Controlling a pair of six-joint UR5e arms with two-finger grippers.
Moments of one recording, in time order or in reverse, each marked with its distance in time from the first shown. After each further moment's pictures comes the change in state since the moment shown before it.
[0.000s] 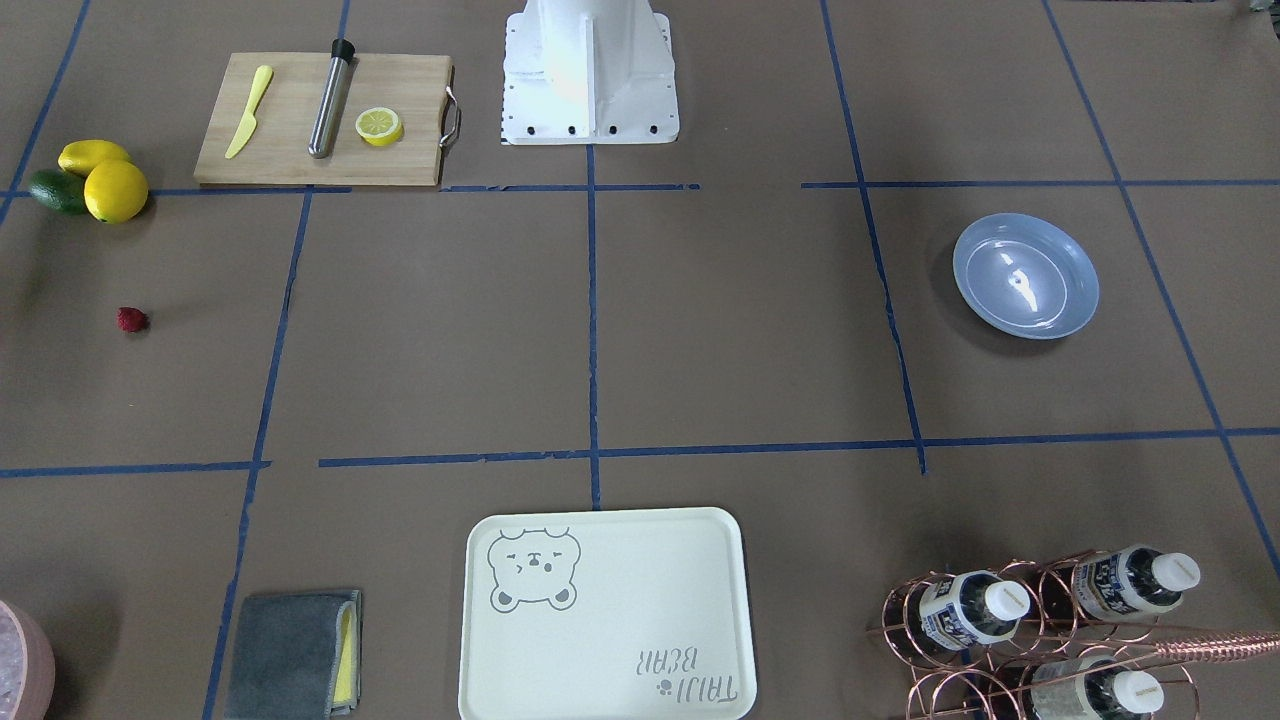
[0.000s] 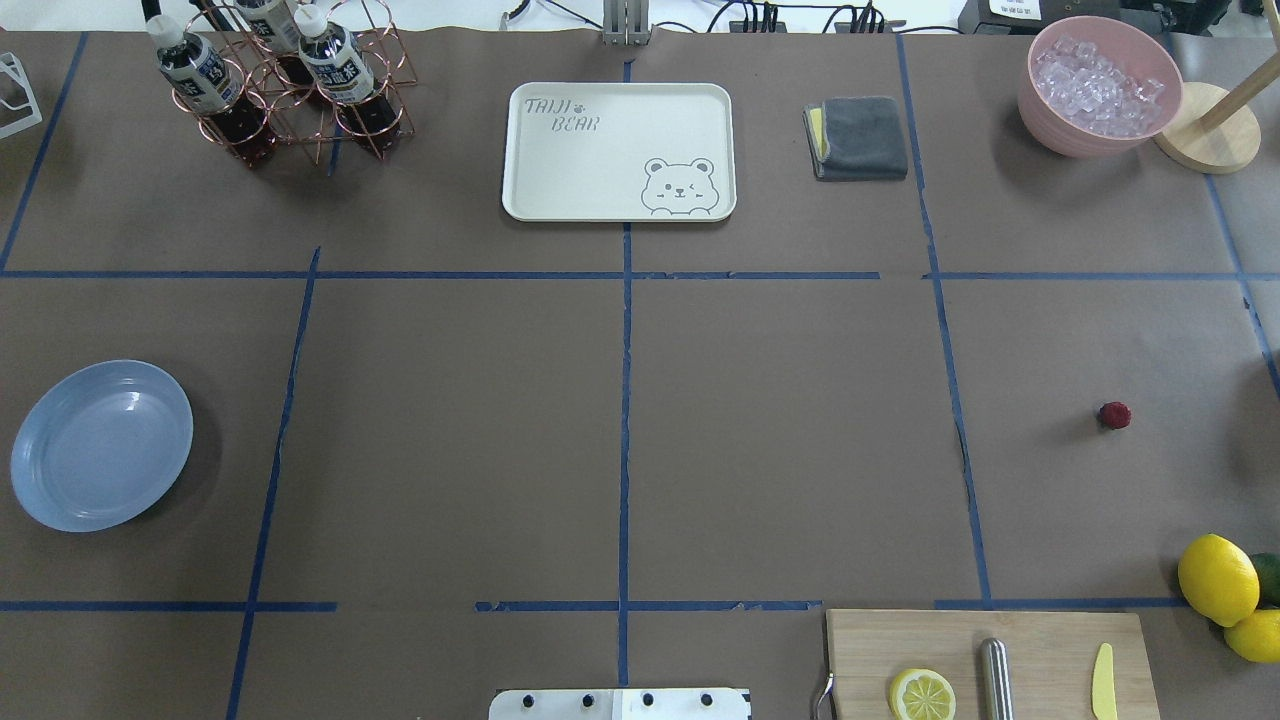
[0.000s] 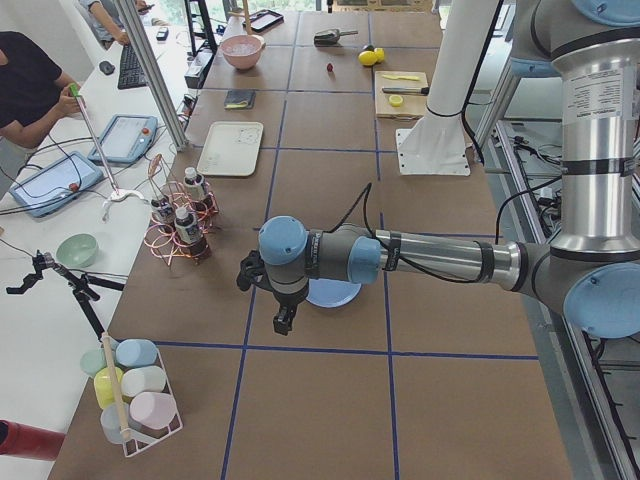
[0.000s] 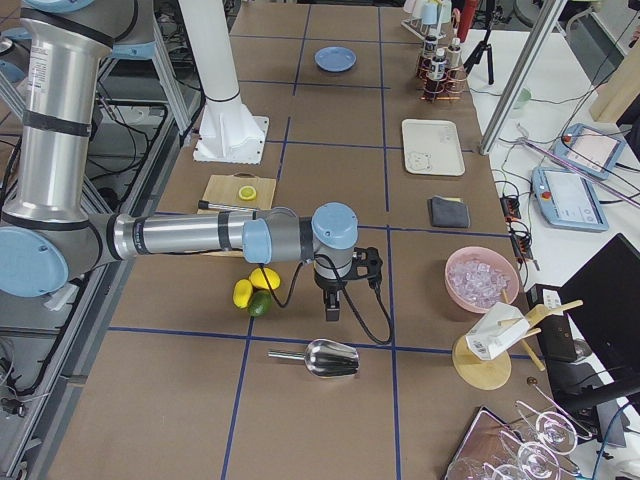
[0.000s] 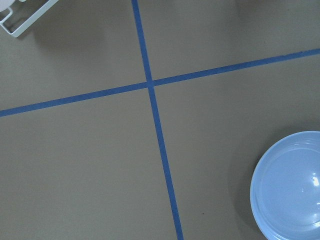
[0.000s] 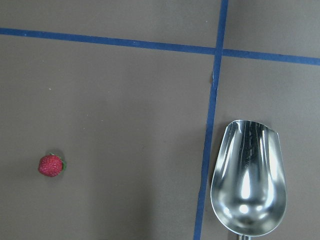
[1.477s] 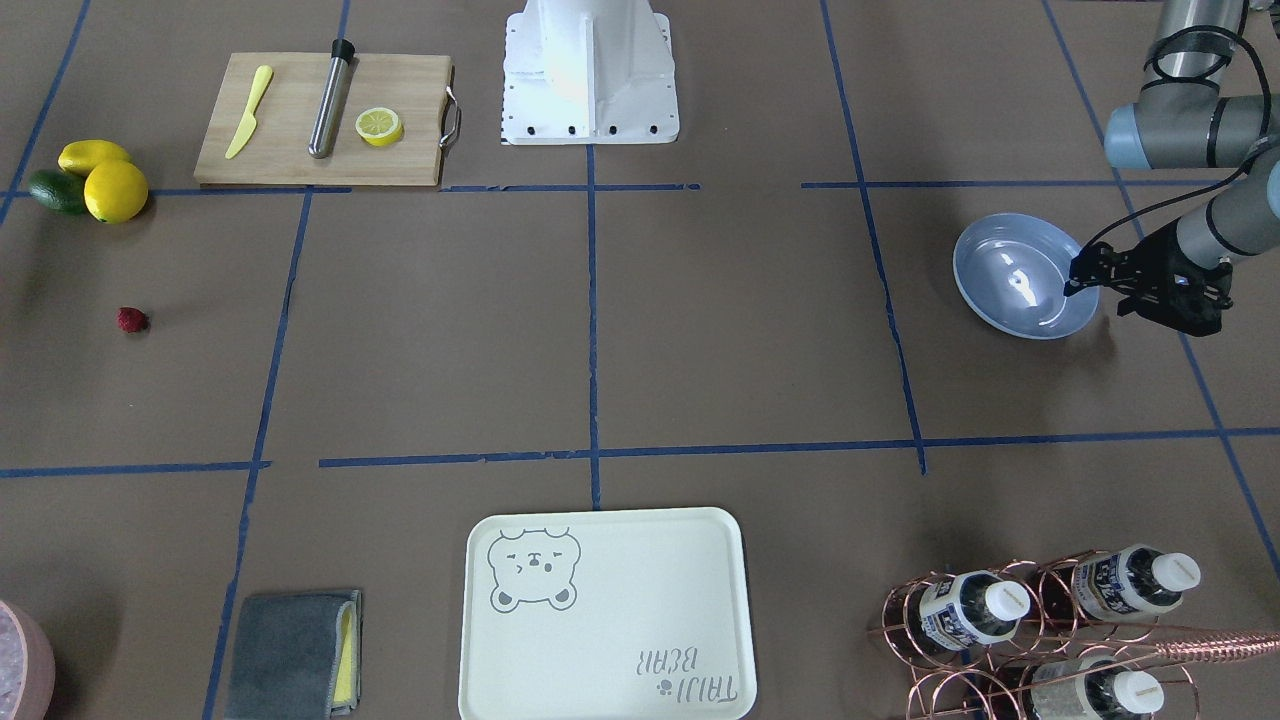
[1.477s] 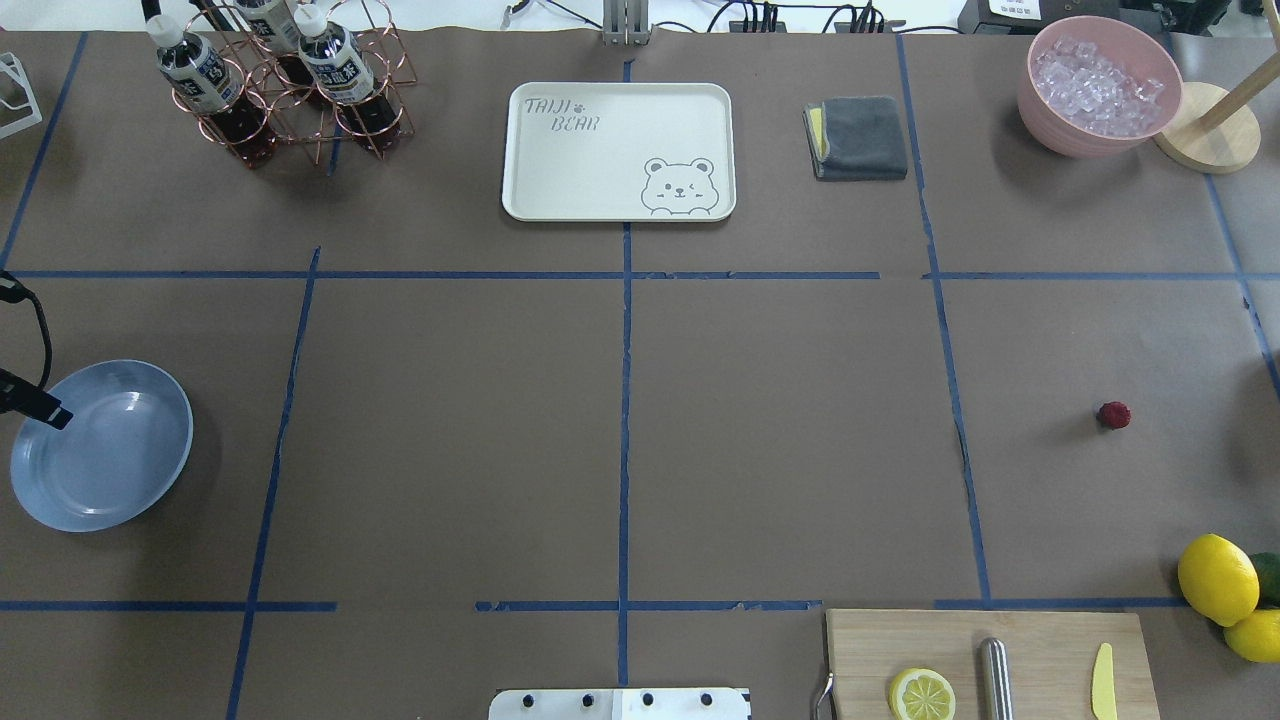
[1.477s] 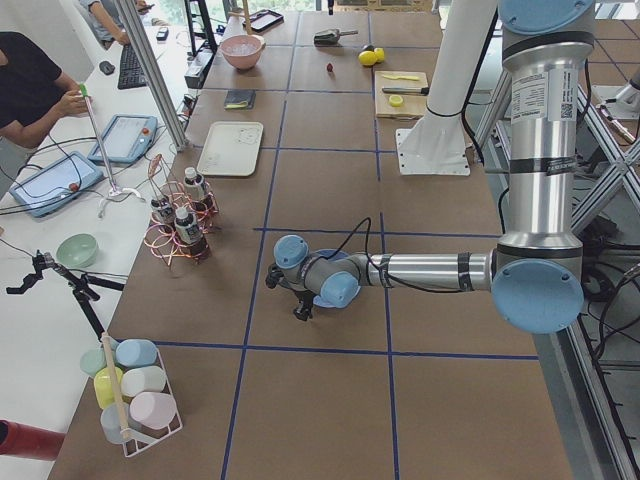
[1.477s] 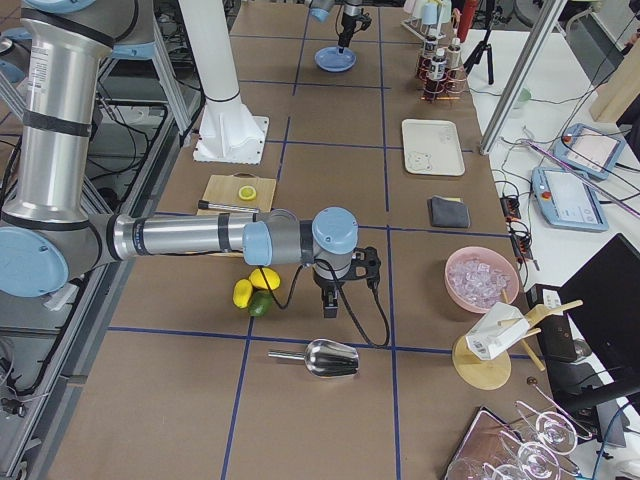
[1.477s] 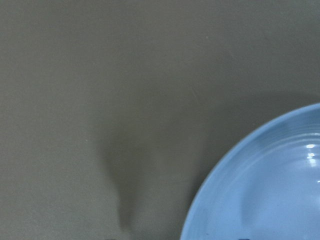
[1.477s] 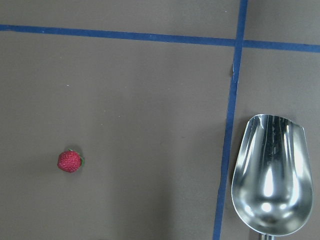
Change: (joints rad) left arm 0.405 -0.043 0.261 -0.486 0.070 -0.431; right arm -0.006 0.001 -0.015 -0.001 0.054 0.004
